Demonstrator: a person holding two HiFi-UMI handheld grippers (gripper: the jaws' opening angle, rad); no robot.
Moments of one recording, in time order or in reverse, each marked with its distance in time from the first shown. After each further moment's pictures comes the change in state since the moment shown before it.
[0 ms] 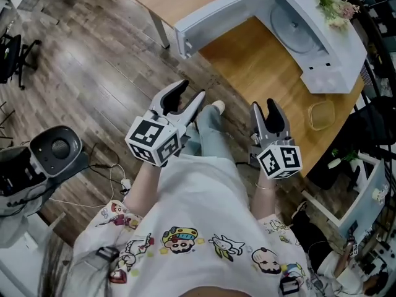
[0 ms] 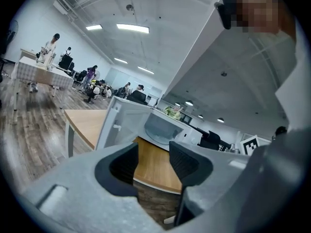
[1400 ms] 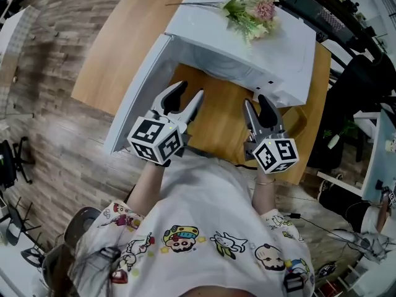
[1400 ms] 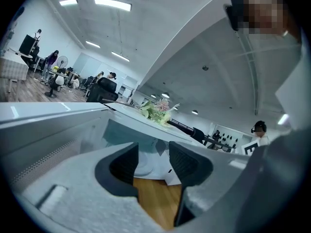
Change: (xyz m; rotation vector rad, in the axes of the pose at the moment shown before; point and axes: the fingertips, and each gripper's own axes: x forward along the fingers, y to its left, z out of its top) left arm 0.278 -0.069 0.084 0.098 0.114 -0.327; right arm 0.041 -0.206 0.106 0.101 -0.169 -0.297
